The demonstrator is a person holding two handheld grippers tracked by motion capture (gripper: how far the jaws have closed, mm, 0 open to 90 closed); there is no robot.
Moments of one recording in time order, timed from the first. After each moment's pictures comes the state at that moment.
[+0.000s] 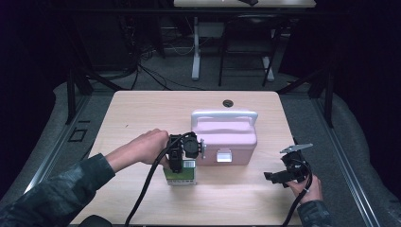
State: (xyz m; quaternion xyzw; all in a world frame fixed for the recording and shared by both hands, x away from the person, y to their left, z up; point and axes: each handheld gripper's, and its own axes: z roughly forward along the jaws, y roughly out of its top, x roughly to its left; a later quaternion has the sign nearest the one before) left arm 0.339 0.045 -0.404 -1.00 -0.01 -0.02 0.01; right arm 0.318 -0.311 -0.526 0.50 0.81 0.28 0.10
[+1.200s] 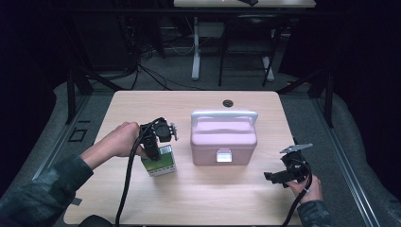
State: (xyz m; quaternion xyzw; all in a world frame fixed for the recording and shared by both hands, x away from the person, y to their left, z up) left arm 0.372 0.115 -0.397 -0.99 -0.15 -0.04 0.00; right arm 0.318 -0.310 -0.526 0.50 0.81 0.28 0.11
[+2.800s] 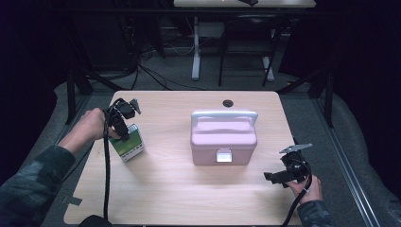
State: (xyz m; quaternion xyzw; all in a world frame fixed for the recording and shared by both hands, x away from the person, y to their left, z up) left arm 0.441 0.222 -0.406 -0.93 -0.35 -0.05 0.01; right arm 0.317 -0.309 -0.526 0.50 0.81 0.28 0.11
